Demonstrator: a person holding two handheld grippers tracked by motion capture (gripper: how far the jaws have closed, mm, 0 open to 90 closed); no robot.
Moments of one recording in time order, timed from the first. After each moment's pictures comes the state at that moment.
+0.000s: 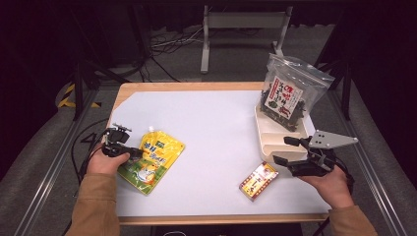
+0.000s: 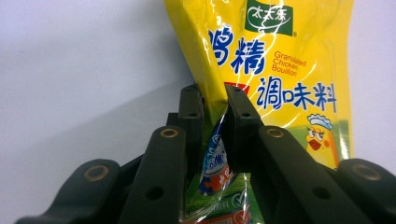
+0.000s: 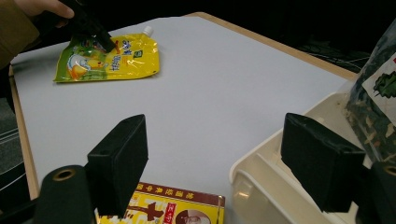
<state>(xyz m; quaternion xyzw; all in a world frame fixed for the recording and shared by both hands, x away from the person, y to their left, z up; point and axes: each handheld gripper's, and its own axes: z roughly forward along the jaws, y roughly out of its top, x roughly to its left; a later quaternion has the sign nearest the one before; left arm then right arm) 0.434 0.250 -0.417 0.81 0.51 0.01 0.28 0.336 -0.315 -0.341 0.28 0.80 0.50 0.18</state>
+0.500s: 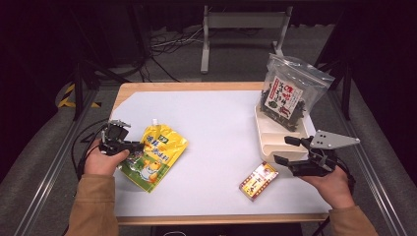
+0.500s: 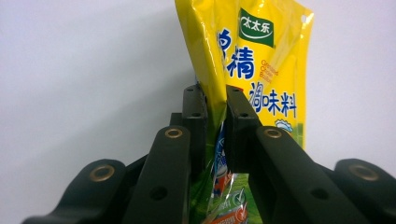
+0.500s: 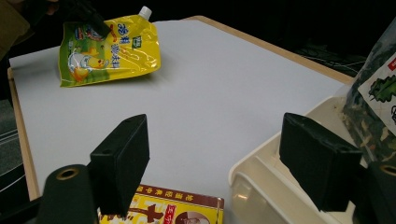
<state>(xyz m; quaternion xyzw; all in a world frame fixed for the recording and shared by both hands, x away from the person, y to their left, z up) 0.417 0.237 -0.380 0.82 0.48 0.06 0.32 0.334 -0.315 -0.338 0.27 0.80 0.50 0.19</state>
